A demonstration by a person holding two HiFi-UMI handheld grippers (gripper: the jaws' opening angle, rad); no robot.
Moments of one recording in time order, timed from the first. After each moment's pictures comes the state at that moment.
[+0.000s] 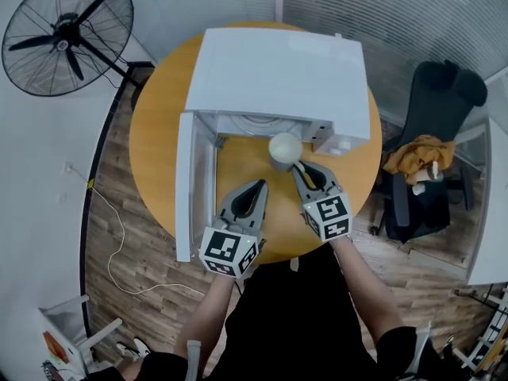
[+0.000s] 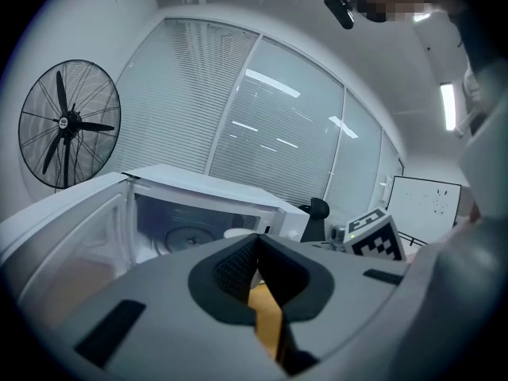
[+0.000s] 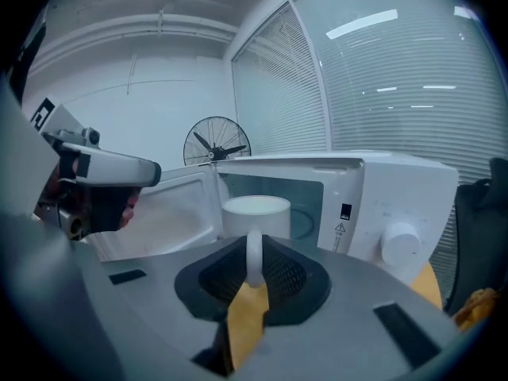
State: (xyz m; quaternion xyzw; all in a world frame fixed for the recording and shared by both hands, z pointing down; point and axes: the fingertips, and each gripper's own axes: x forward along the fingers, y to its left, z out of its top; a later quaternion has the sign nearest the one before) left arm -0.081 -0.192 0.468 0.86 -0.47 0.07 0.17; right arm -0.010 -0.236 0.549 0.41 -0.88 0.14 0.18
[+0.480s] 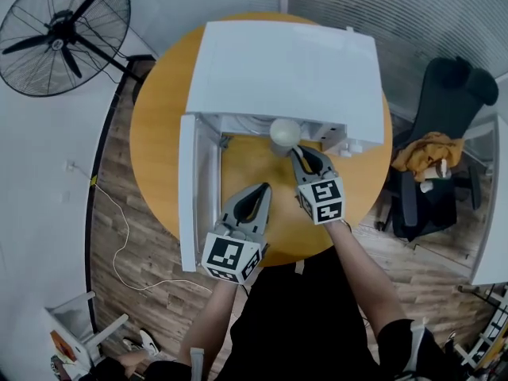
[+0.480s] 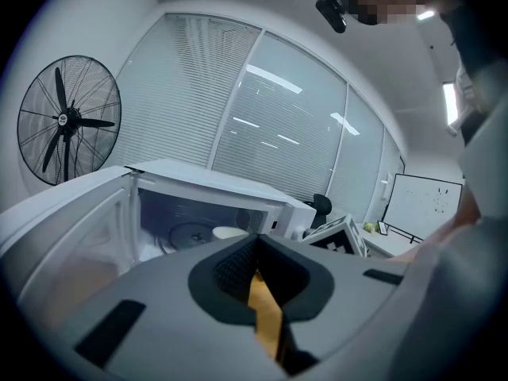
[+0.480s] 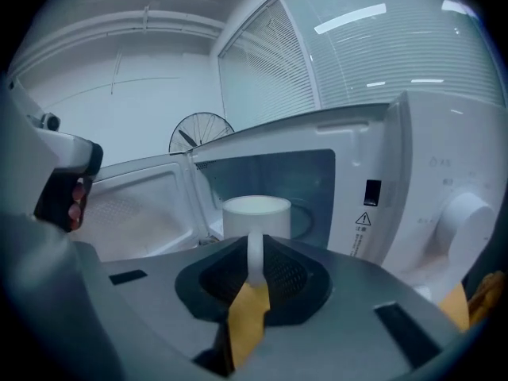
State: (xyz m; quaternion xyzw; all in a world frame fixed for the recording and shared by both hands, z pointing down) left arm -0.091 -0.203 0.480 0.86 -0.47 0.08 0.18; right arm -0.032 -0.290 0.590 0.44 -0.87 0.17 0.17
